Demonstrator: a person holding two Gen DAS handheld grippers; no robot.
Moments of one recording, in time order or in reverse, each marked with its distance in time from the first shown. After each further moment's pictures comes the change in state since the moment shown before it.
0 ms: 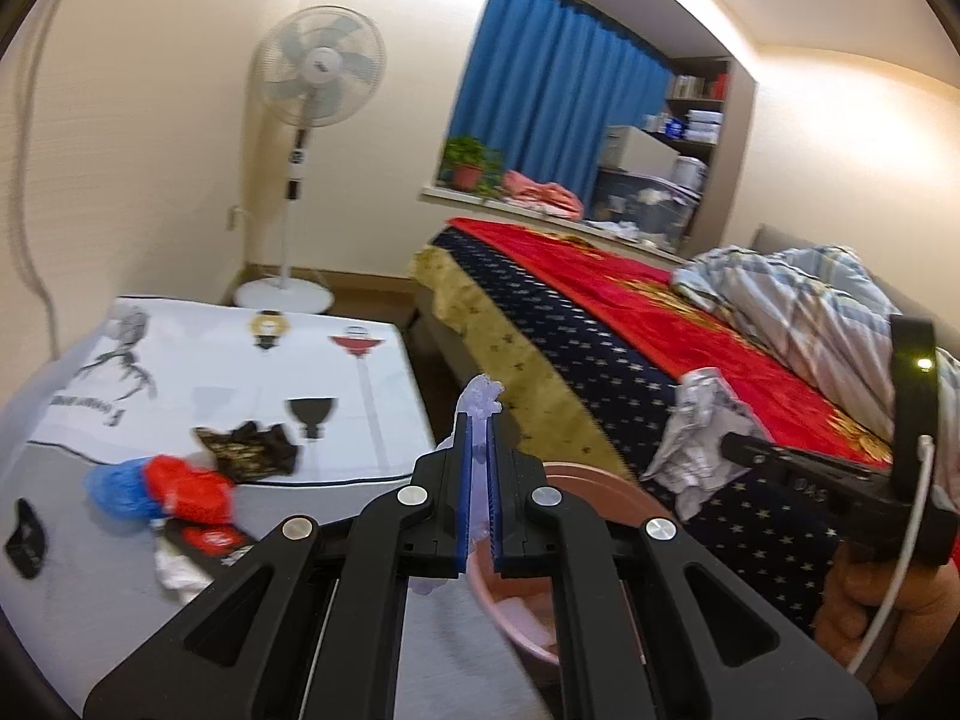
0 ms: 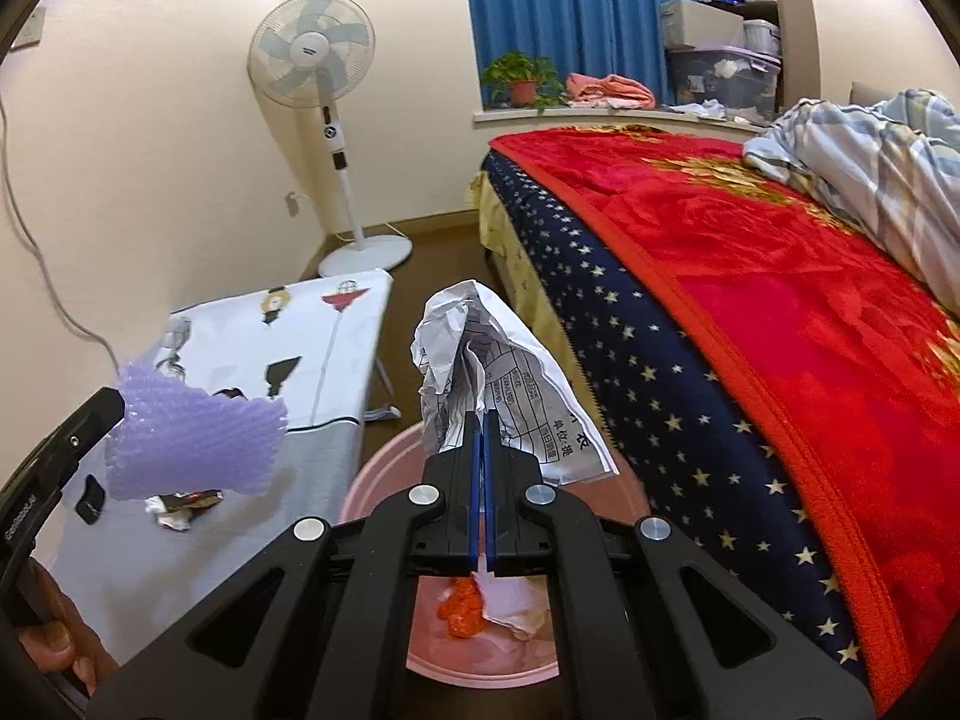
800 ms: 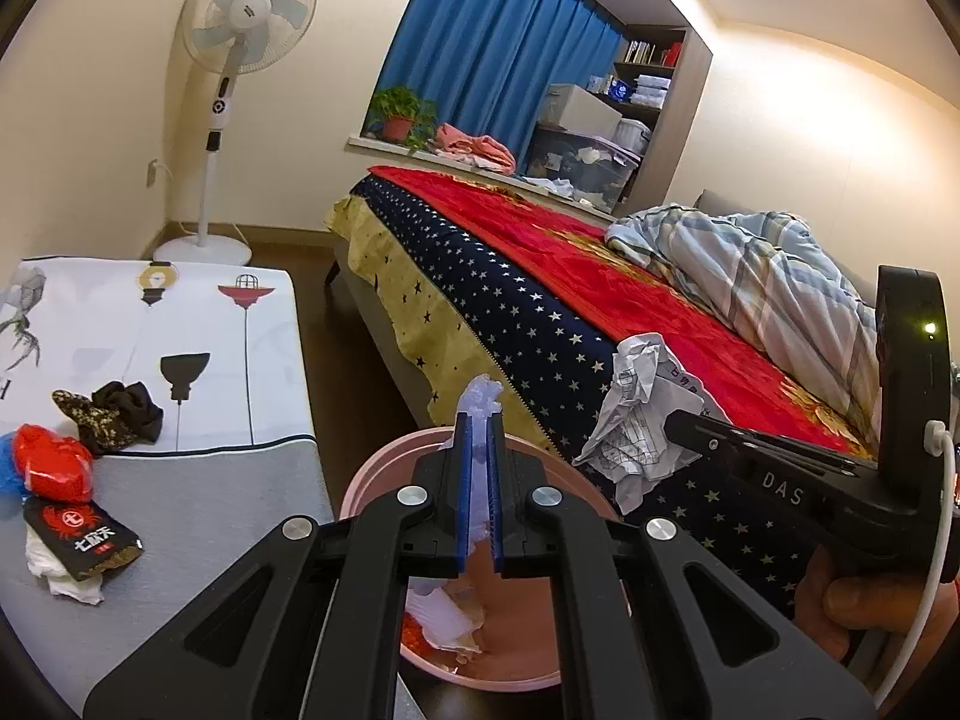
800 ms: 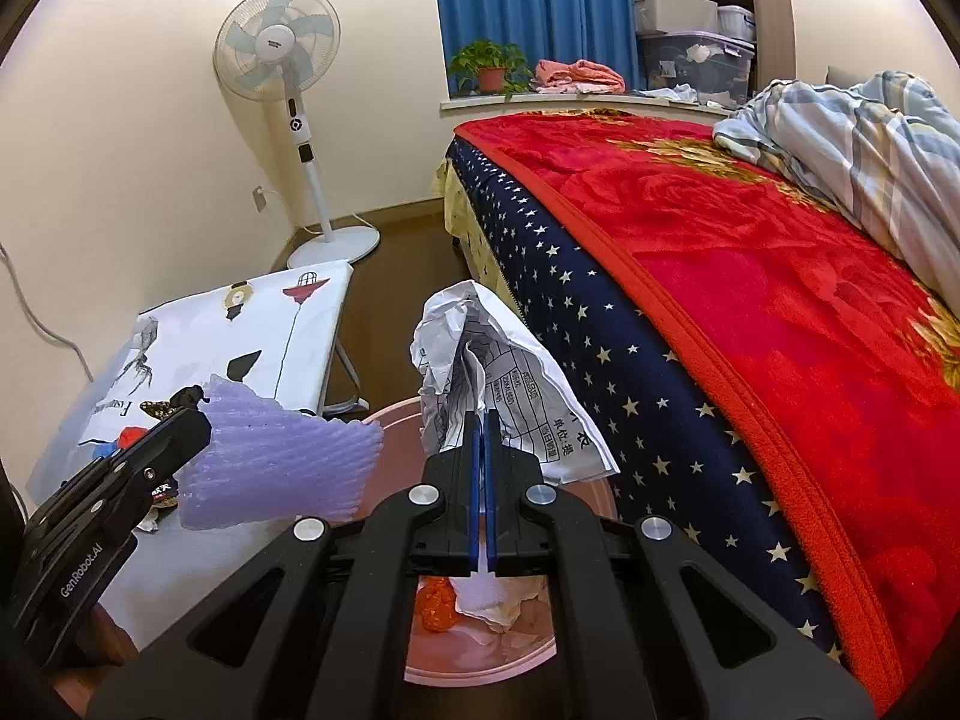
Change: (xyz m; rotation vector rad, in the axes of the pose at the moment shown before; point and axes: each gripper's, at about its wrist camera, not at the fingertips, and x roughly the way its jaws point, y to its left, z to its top) left arm 0.063 -0.035 -0.021 -0.012 0.110 -0.160; right arm 0.008 -0.019 -0.002 0.030 0.024 -0.060
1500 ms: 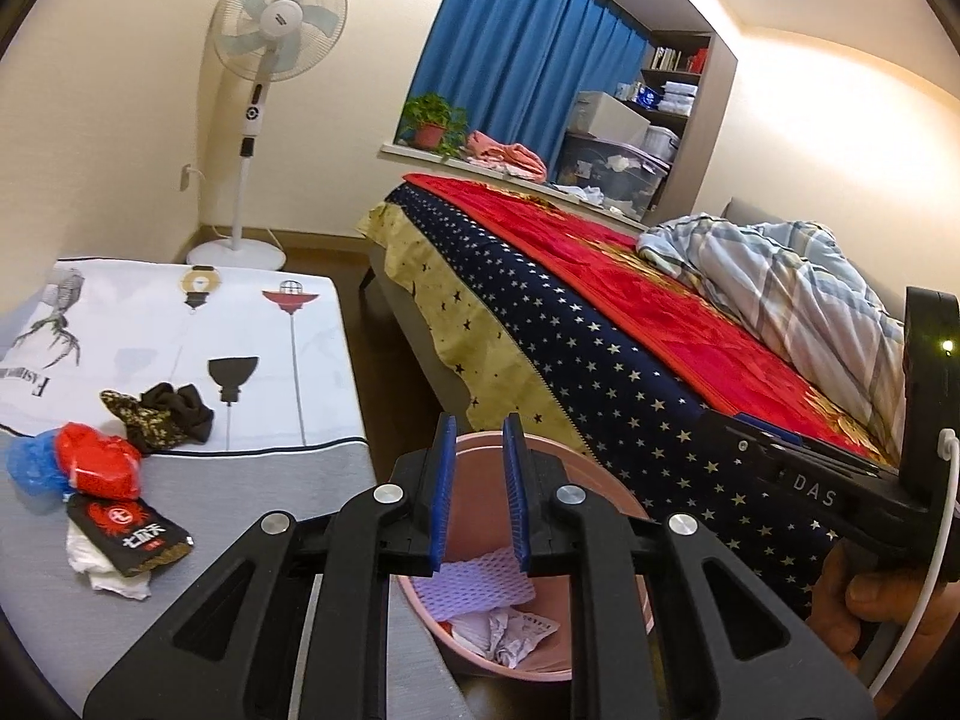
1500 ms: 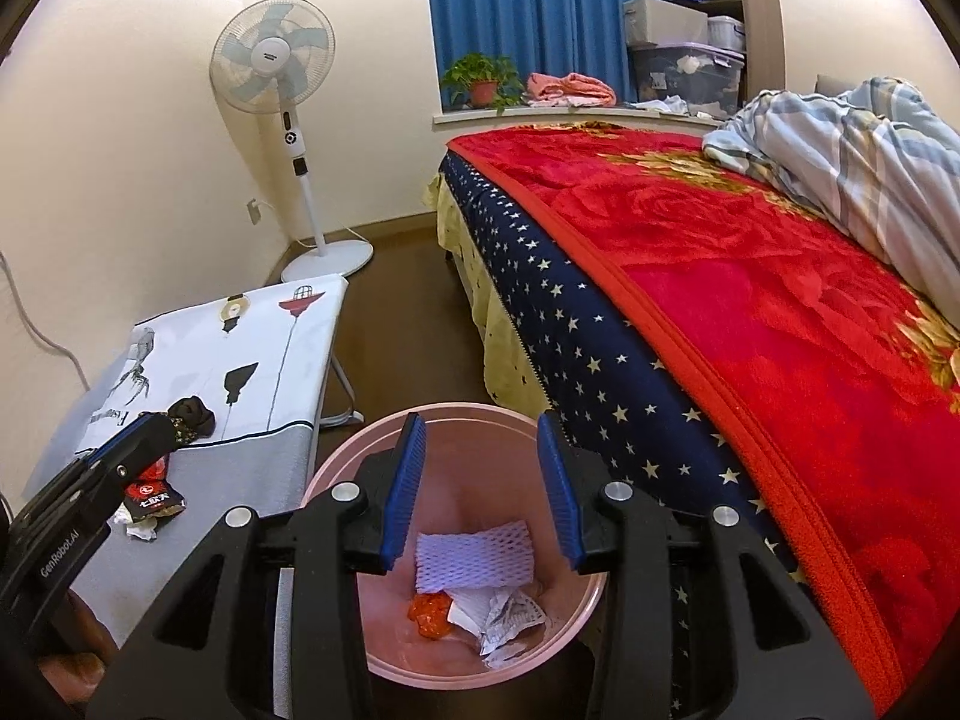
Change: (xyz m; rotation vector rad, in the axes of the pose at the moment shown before) left arm -0.022 0.016 0.004 -0.014 -0.023 0.083; right arm -0.010 0.001 -0.002 0.002 -0.042 -0.011
